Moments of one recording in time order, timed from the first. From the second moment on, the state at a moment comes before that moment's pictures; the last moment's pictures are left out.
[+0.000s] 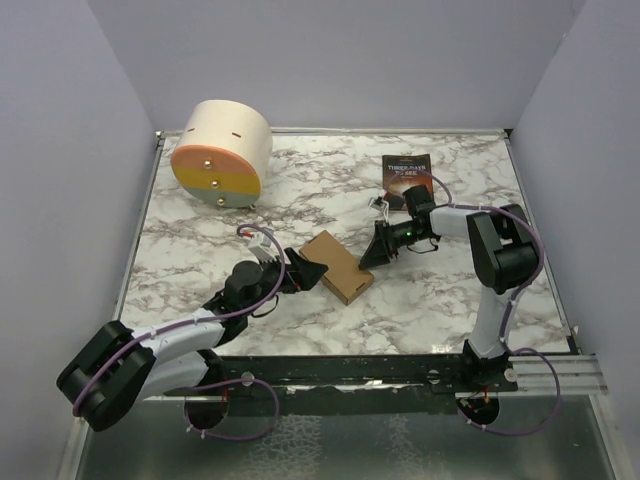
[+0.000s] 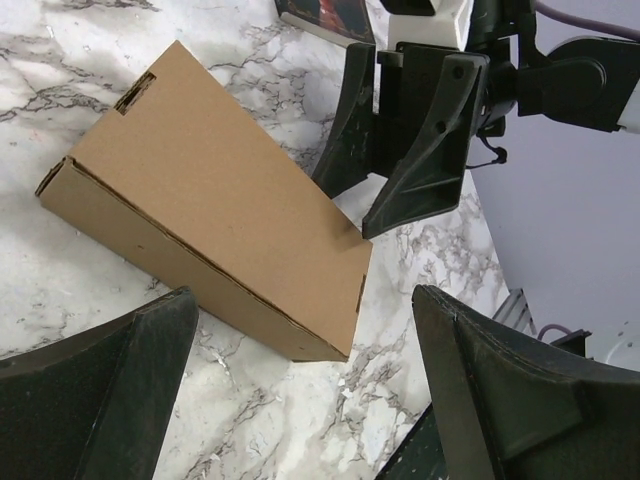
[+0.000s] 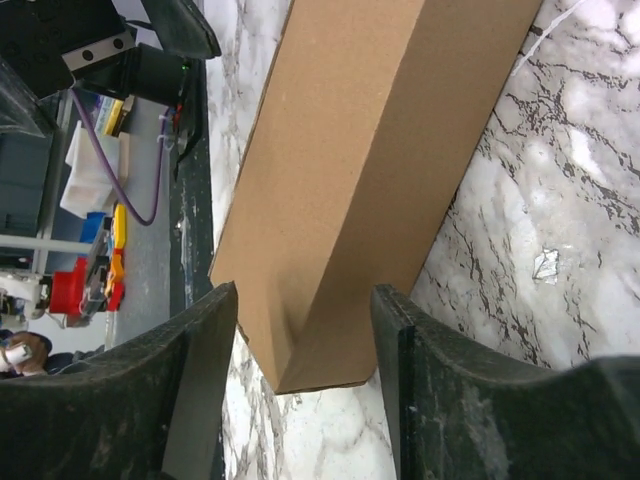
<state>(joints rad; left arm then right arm) -0.70 1.07 0.21 0.66 0.03 -0.87 0.26 1.95 1.06 -0.35 -1.27 -0.28</state>
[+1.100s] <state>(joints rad) -0.70 1.39 0.18 0.95 0.04 -1.06 0.18 2.08 1.11 -0.40 -1.33 -0.21</state>
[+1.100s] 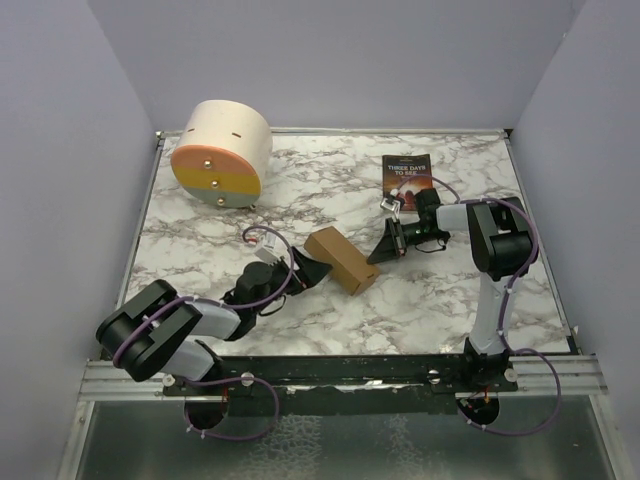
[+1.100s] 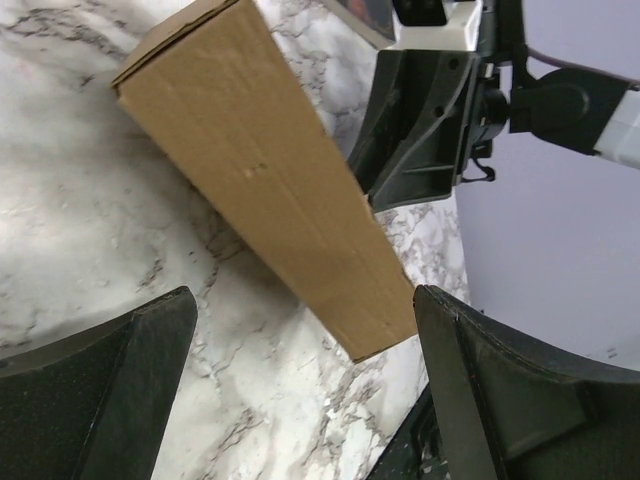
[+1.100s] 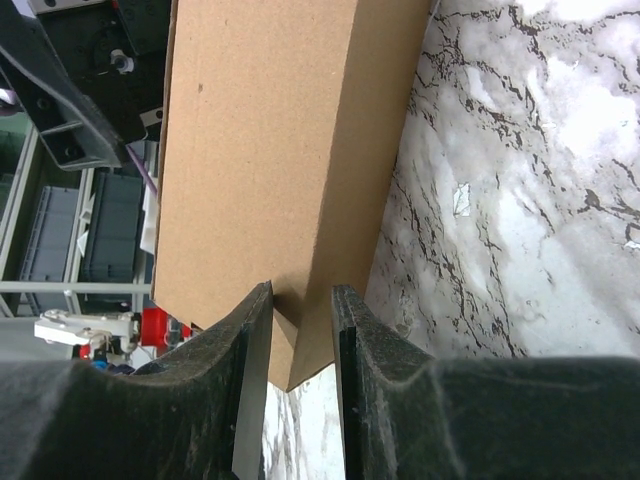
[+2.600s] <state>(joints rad) -0.73 1.43 0.45 0.67 -0.04 -0.91 0.09 1.85 1.10 -0.41 -1.11 -0.34</state>
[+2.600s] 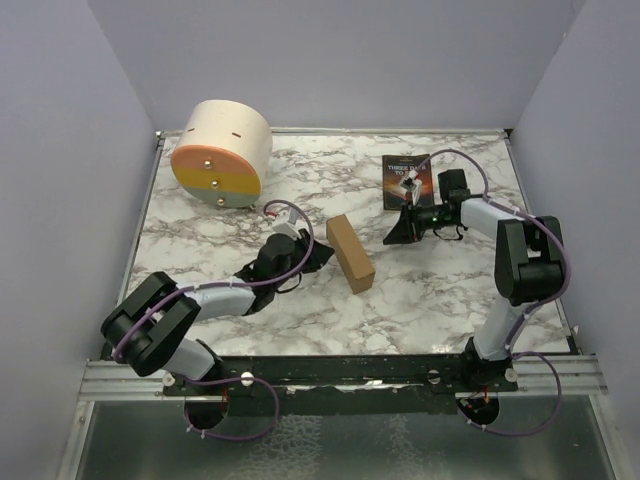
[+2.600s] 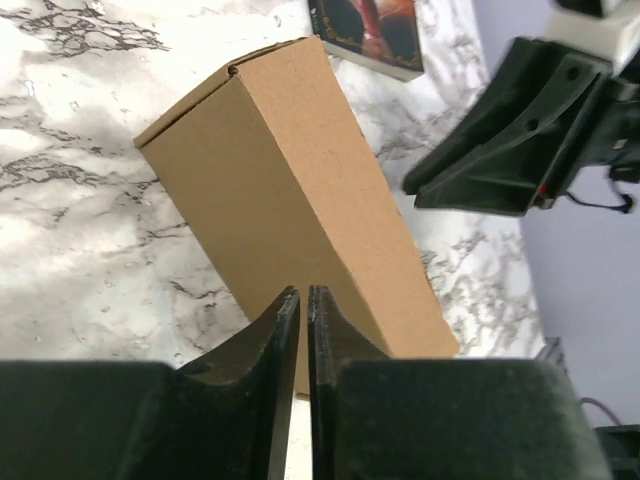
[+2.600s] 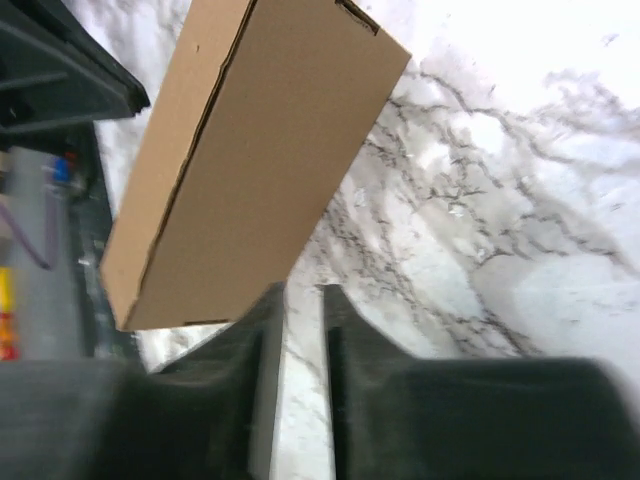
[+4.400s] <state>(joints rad) -0.79 1.84 0.98 0.52 0.19 -0.66 -0.04 1.74 1.13 -0.48 -0.79 -0.48</state>
